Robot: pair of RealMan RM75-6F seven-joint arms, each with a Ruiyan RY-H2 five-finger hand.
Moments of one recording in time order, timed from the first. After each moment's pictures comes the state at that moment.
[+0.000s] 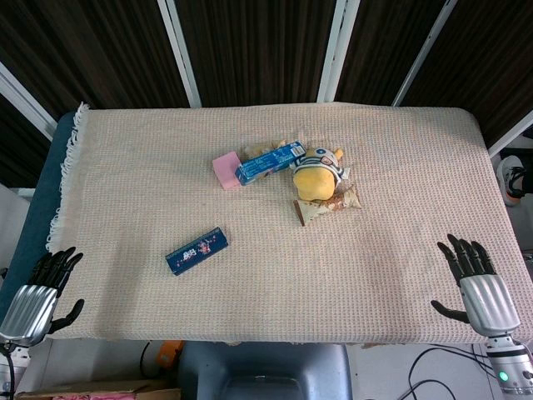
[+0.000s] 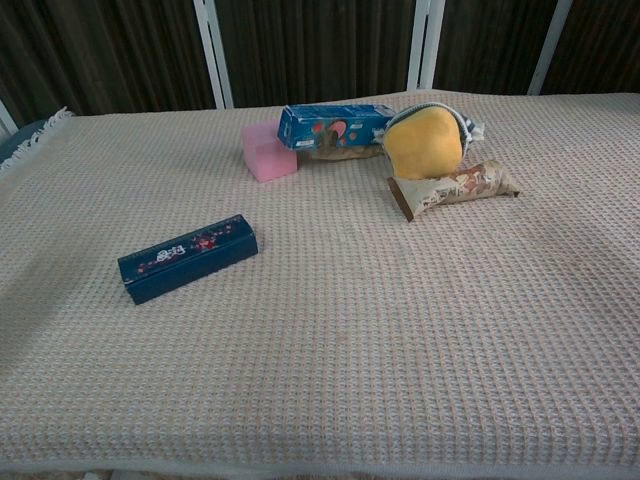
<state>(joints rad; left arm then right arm) -0.14 -1.11 0.03 -1.56 1.63 1.46 -0.08 0.08 -1.12 0.02 -1.59 -1.59 1.49 -0.10</state>
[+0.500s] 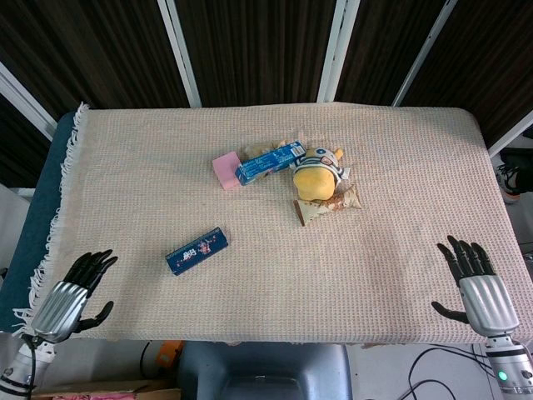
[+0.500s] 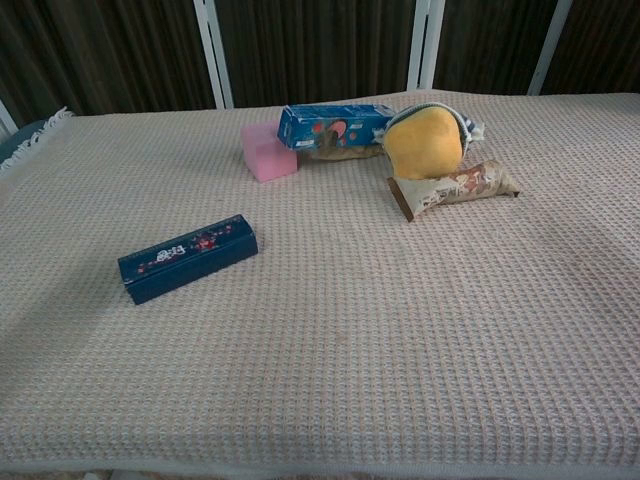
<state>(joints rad) -0.23 -1.17 0.05 -1.54 1.76 1.41 -0.23 0.08 -1.12 0.02 -1.58 -1.58 1.47 -0.10</state>
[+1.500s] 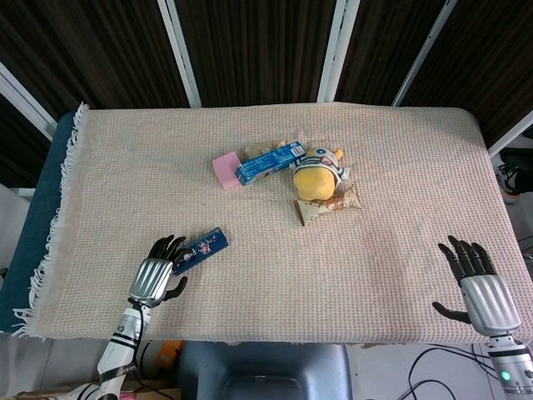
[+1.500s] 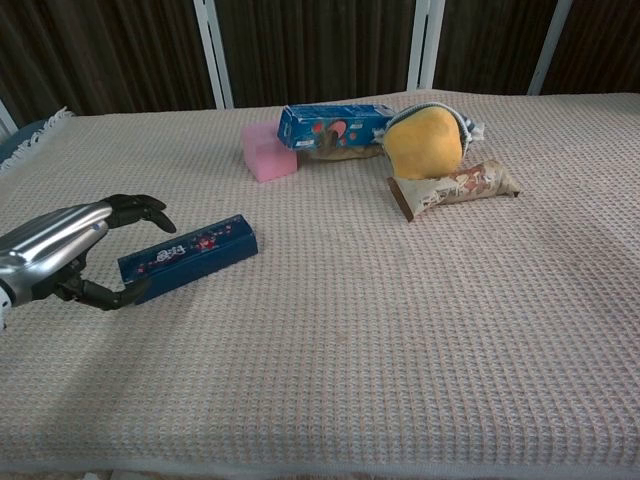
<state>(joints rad) -0.41 -1.64 -0.13 -1.51 1.32 1.17 0.32 0.09 -1.11 0.01 -1.59 -1.58 1.46 -0.07</state>
